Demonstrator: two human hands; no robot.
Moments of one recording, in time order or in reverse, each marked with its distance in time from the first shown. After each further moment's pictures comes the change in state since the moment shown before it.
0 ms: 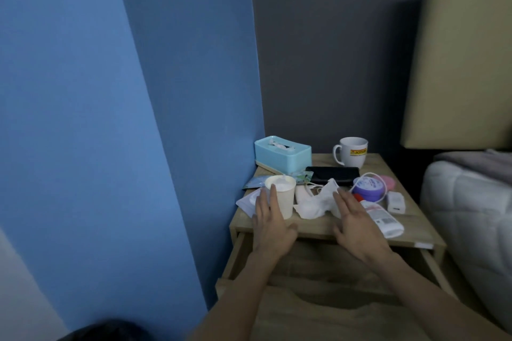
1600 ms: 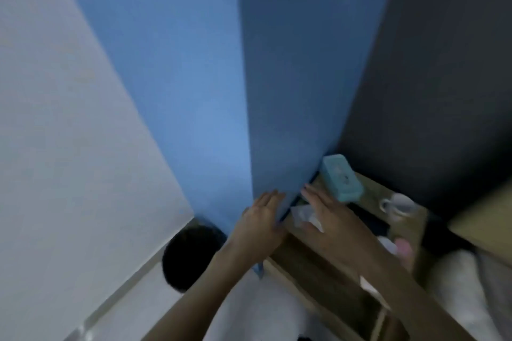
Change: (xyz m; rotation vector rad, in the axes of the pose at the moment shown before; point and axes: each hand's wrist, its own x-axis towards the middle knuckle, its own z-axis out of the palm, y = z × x) left_hand -0.005 0.210 -0.445 0.040 -0.177 -0.304; right_hand 0.115 -0.240 -0.416 0.249 -0.594 -0.556
